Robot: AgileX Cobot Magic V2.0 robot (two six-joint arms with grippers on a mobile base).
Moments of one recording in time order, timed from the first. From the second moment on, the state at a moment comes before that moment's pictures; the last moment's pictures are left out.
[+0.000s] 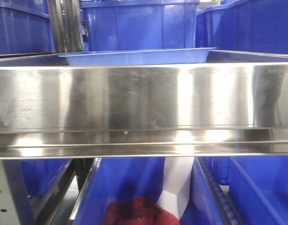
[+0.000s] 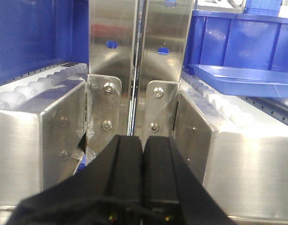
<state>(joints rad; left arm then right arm) -0.07 -0.01 0.03 -0.06 0.06 -0.01 0.38 0.14 -0.39 -0.09 0.33 0.14</state>
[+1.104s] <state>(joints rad) -0.07 -0.01 0.03 -0.06 0.06 -0.01 -0.05 -0.01 0.03 0.03 0.10 0.05</state>
